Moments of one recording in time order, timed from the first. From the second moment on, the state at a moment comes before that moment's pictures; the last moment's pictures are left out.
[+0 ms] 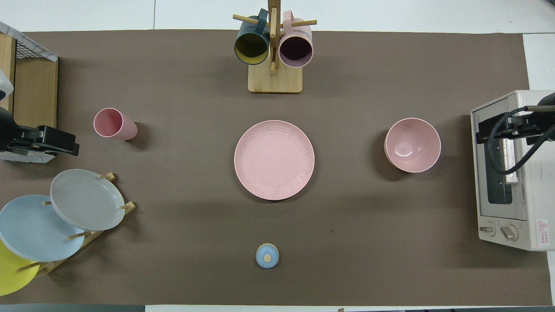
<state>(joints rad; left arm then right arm) -0.05 -0.06 -0.05 -1.62 -0.03 1.49 -0.01 -0.01 0.01 -0.02 -1.60 0.00 1.52 0.03</state>
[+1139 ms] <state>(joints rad) -0.05 -0.07 -0.05 -1.63 -0.03 1.49 -0.01 -0.01 0.01 -0.01 -1.58 0.00 1.53 0.03</state>
